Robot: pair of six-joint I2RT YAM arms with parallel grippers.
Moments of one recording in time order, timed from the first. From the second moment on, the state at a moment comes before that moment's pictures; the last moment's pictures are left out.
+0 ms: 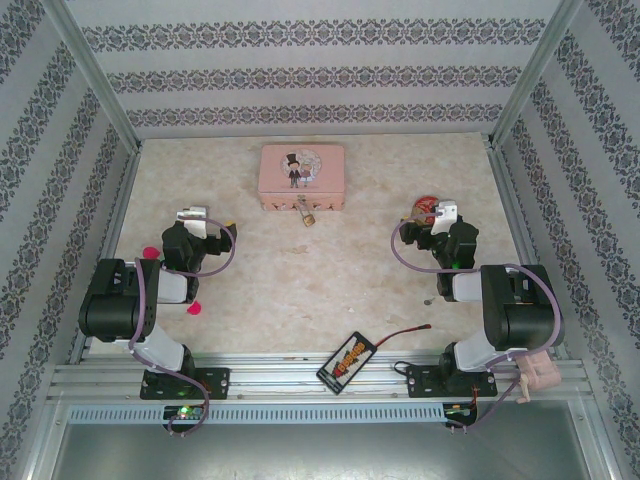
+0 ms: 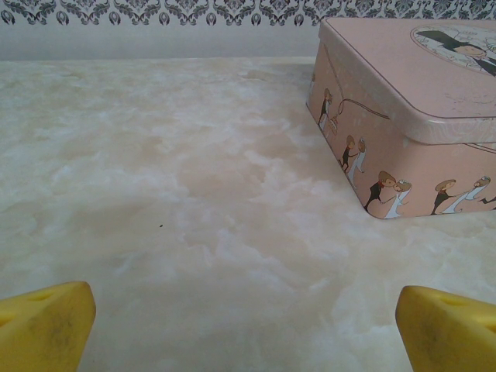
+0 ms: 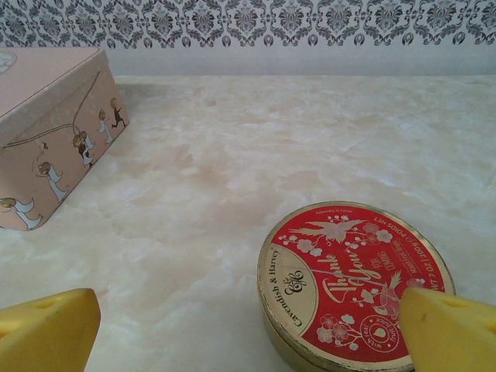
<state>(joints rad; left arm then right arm) 0.06 1.60 0.36 0.94 0.18 -0.01 -0.04 1.53 0.36 0.89 -0.21 0.03</state>
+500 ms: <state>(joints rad) 0.06 1.32 0.36 0.76 0.09 -0.04 -0.04 1.35 0.41 0.66 -0.15 0.04</state>
